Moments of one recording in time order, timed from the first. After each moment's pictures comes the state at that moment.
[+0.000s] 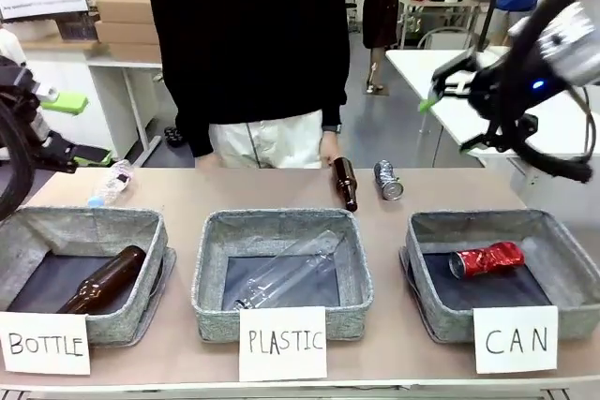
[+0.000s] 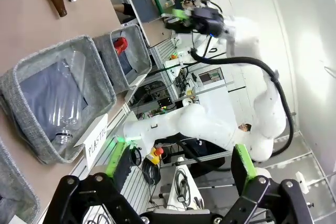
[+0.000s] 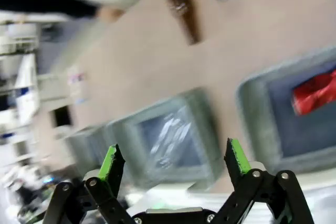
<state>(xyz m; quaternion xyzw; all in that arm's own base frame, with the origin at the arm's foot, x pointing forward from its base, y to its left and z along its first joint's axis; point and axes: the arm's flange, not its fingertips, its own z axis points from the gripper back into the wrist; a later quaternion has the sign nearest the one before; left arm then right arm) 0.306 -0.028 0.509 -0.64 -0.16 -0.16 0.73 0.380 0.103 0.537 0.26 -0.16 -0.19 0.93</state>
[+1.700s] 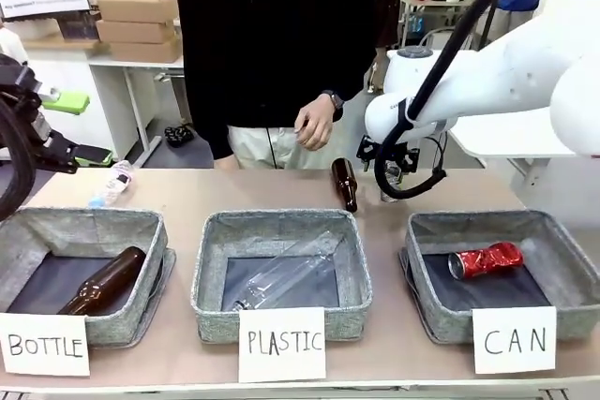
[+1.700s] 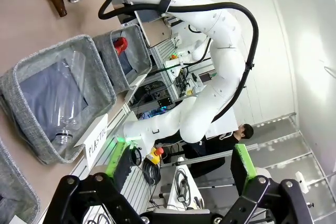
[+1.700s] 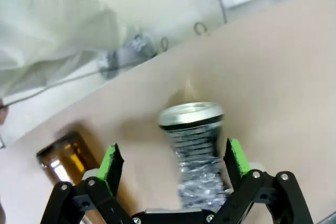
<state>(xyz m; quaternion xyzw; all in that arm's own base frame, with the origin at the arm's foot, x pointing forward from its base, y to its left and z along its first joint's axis) 0.306 -0.028 0.510 -0.64 -0.16 -0.16 0.73 0.692 0.161 0.319 0.03 -0.12 -0.22 0.97</state>
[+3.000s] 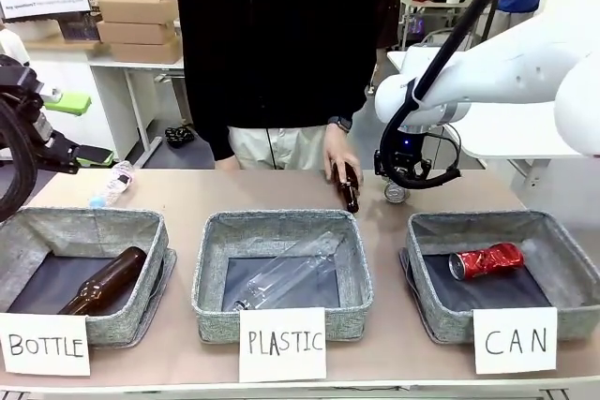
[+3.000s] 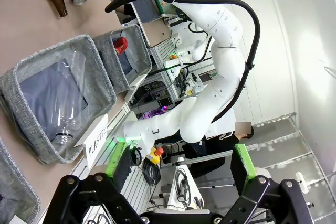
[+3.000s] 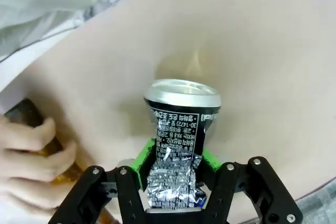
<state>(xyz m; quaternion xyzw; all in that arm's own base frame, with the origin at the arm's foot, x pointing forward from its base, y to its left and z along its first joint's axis) 0.306 -0.028 0.510 -0.64 -0.16 -0.16 0.73 0.684 0.133 0.317 0.01 -0.01 -0.20 0.98</state>
